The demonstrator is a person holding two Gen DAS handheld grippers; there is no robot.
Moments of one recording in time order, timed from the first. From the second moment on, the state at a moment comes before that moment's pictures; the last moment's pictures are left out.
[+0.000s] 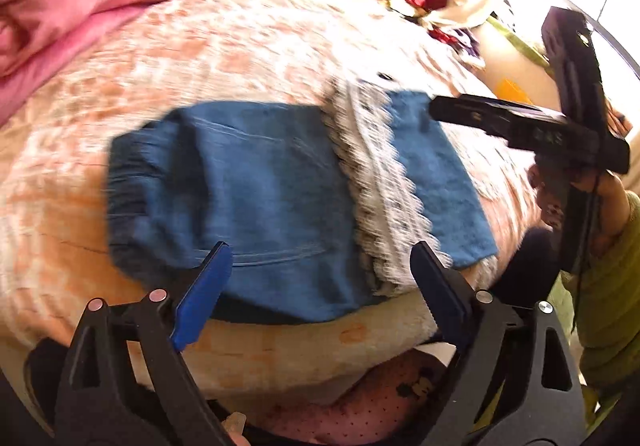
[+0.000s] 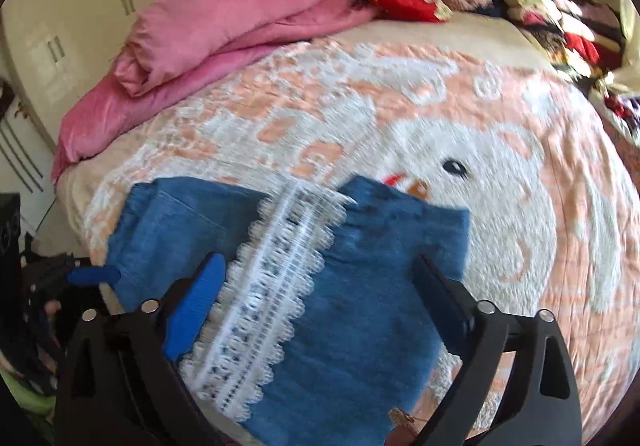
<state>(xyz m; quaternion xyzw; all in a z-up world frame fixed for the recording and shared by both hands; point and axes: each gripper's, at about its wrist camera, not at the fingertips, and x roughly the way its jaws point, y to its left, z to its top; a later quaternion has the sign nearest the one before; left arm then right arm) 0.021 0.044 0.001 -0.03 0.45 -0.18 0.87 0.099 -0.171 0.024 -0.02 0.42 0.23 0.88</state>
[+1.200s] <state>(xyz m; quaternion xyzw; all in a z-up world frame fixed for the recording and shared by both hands) 0.047 0.134 -0.070 -0.26 0.49 -0.18 0.81 0.145 0.052 -0.002 -0.16 0.47 0.41 0.77</state>
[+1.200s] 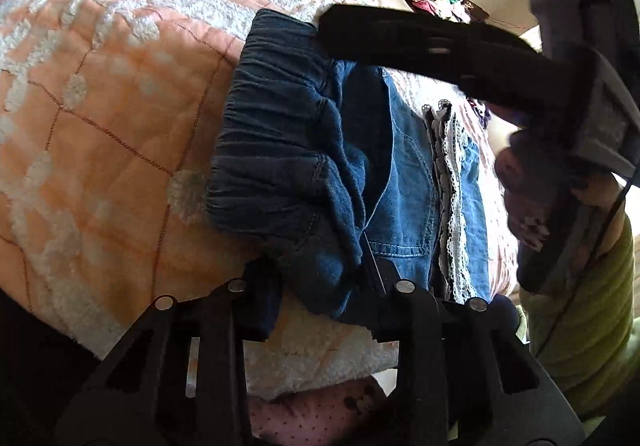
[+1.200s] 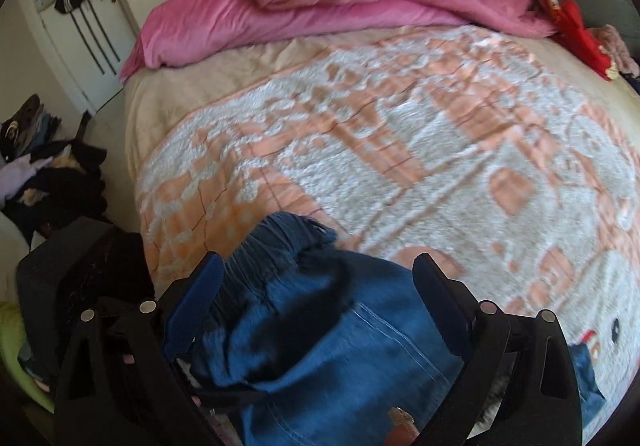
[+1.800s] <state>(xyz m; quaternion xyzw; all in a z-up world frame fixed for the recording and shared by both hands) 0.045 0.133 -0.050 -0.24 0.47 -0.20 0.83 0.152 0.014 -0.001 -0.06 0.47 0.48 0.74</state>
